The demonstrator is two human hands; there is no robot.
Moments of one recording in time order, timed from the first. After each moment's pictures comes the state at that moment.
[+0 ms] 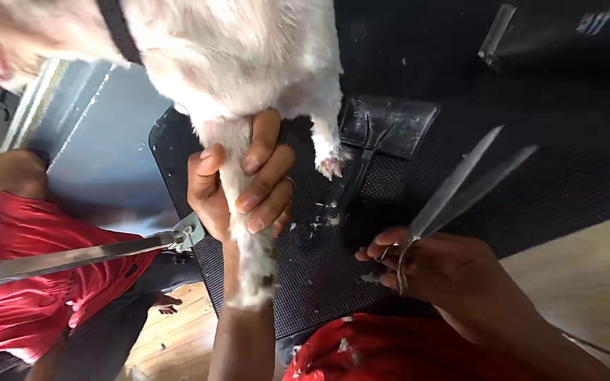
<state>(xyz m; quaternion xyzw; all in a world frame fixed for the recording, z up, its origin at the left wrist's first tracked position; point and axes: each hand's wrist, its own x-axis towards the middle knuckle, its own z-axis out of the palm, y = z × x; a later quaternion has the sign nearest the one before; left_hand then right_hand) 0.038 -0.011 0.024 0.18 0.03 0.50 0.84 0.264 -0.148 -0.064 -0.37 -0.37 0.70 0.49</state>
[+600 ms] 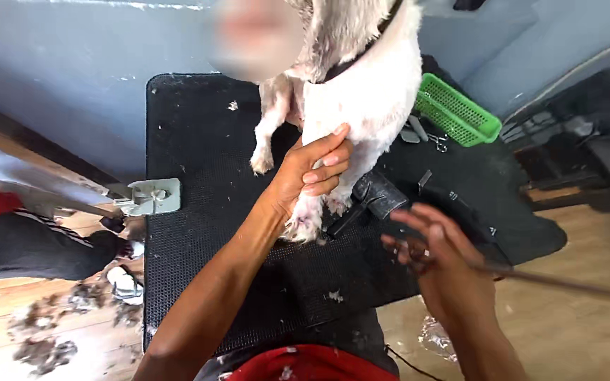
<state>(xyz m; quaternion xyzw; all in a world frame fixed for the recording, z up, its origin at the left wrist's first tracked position) 0.015 0.008 -0.003 0.24 -0.05 0.51 0.82 0.269 -0.098 0.006 -0.55 -0.52 0.48 0.45</state>
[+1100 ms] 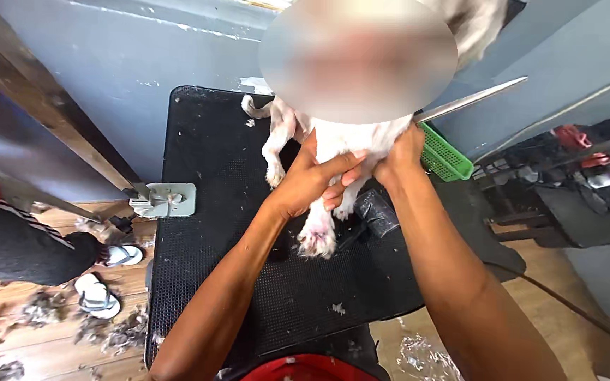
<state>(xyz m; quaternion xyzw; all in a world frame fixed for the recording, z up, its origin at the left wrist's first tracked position) -0.017 -0.004 0.022 0.39 0.09 0.59 0.70 0.137 0.089 0.050 -0.46 -0.50 0.44 0.59</state>
